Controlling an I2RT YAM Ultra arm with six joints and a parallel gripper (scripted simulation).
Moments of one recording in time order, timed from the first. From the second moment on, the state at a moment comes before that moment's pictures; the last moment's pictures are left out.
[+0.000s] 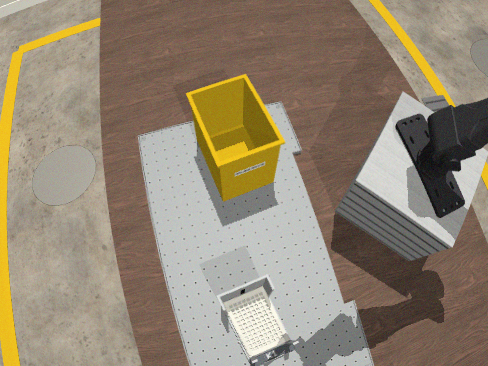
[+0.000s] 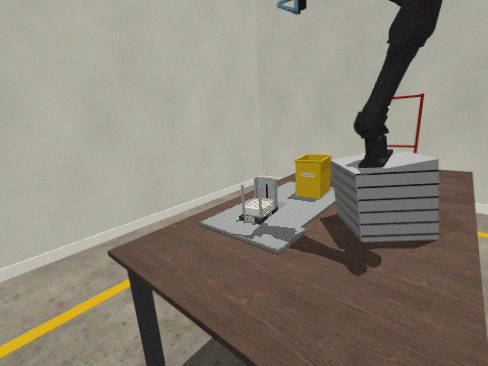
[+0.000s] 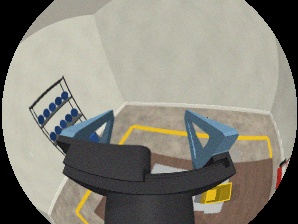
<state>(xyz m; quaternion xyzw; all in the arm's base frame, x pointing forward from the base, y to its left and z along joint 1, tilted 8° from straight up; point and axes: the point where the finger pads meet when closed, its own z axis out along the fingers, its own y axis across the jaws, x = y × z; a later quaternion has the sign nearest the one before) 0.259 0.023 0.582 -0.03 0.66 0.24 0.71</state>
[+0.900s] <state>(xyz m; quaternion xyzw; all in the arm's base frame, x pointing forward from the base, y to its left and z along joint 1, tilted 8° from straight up) 0.293 0.016 0.558 0.03 0.69 0.29 0.66</state>
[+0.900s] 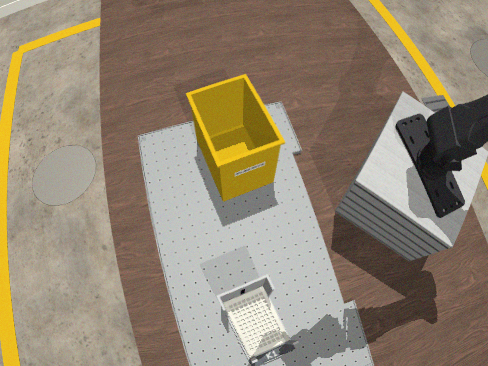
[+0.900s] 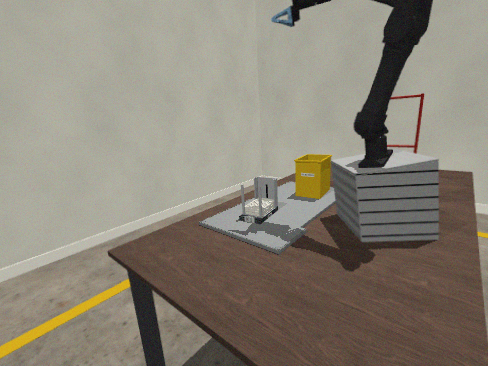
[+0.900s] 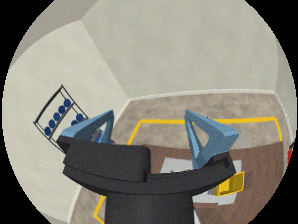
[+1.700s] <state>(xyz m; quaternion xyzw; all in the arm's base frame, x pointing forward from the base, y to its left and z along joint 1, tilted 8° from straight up) 0.364 0.014 0.479 0.19 0.75 0.37 0.51</state>
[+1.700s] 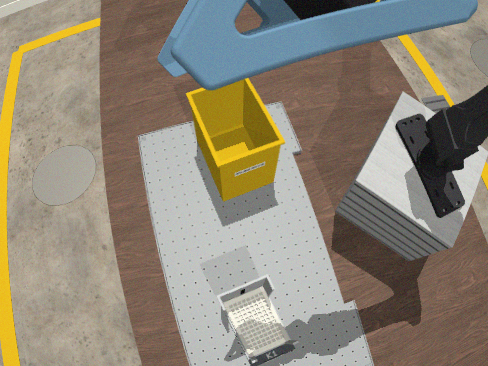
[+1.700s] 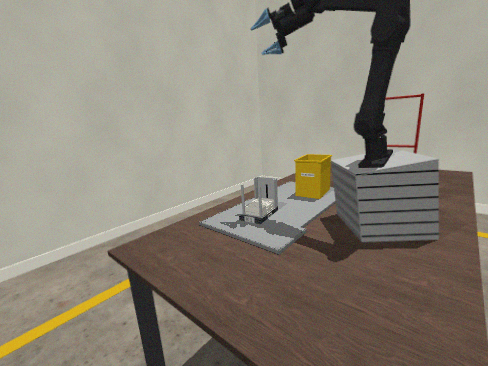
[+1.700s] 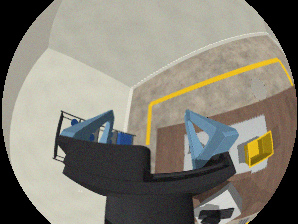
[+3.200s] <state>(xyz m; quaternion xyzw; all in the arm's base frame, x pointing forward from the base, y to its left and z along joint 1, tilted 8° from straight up) 0.434 0.057 0.302 0.44 0.79 0.36 0.23</state>
